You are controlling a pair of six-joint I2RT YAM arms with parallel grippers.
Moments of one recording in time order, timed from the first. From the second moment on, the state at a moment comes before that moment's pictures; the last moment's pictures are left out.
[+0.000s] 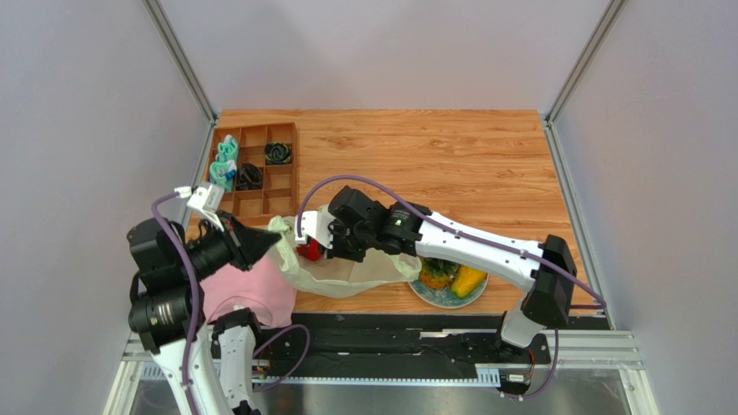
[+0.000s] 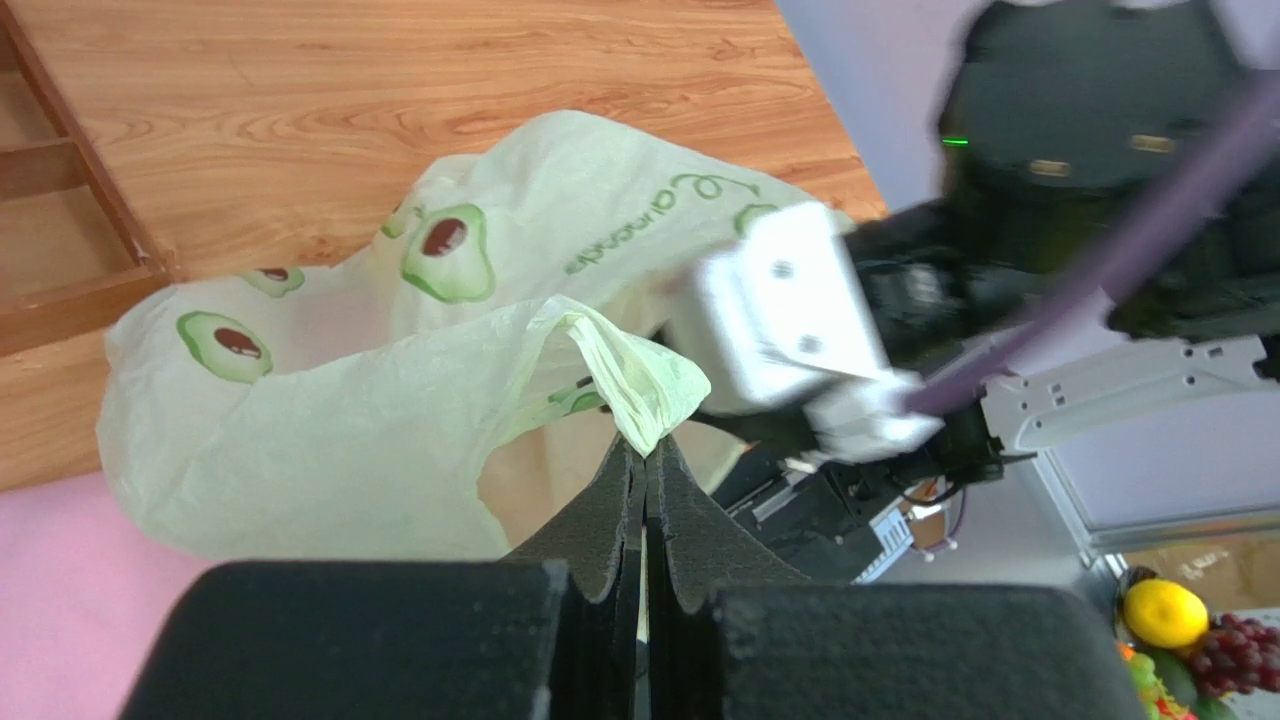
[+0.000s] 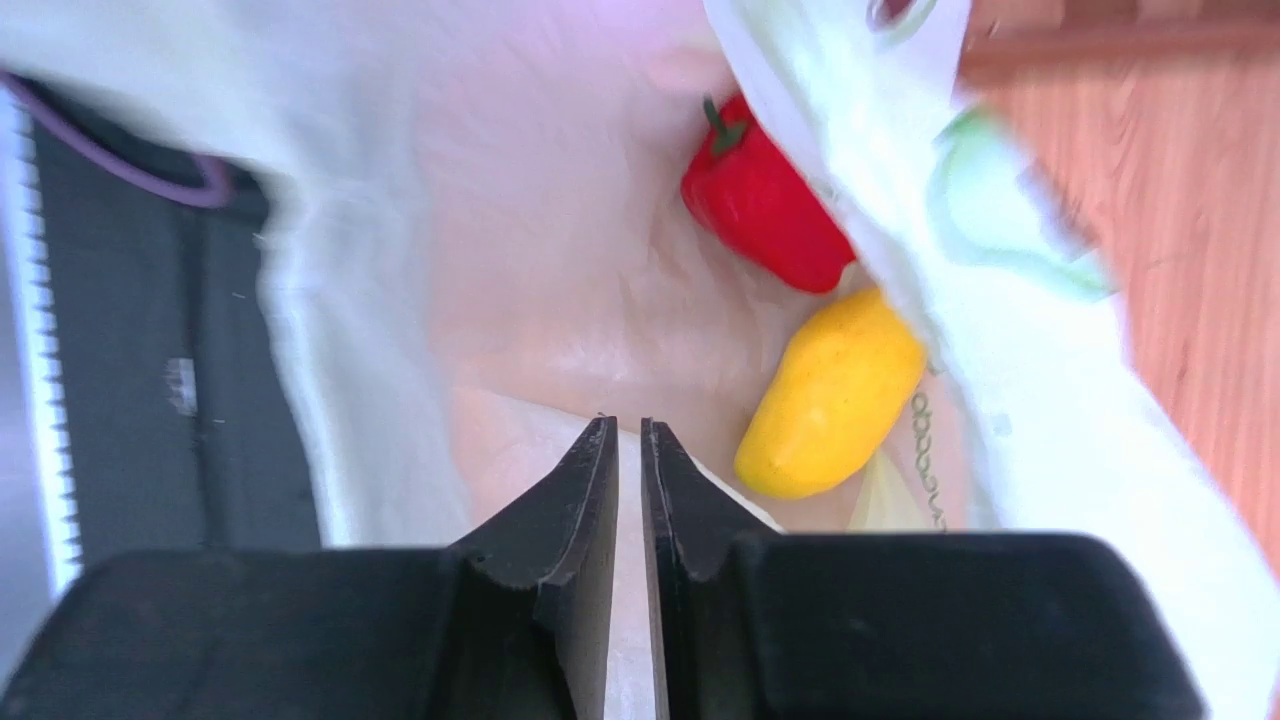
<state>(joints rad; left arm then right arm) 0.34 0.54 1.19 -1.11 1.00 -0.15 1.14 1.66 1.51 -0.68 -0.15 -0.42</state>
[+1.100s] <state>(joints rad) 0.35 0.54 1.36 -1.35 0.84 0.01 1.18 2.14 1.85 -0.53 0.29 0.20</state>
